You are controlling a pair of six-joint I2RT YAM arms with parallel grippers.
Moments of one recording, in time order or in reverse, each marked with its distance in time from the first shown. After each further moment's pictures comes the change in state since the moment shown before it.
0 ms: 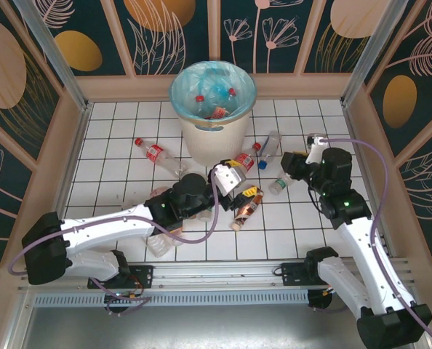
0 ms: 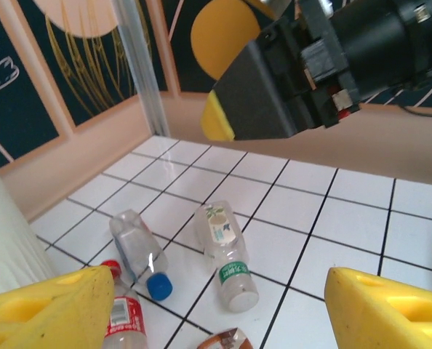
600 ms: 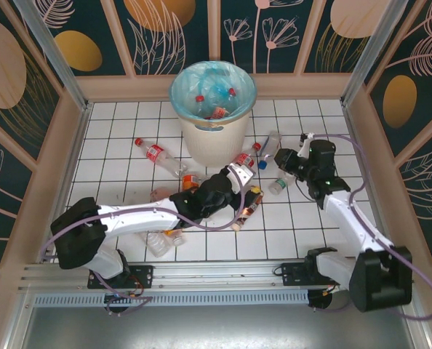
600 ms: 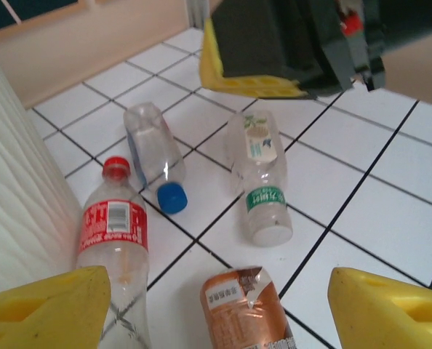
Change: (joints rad) left arm 0.000 0.241 0.077 -0.093 -0.155 -0.171; right arm -0.060 0.367 -0.095 0.354 -0.188 0.327
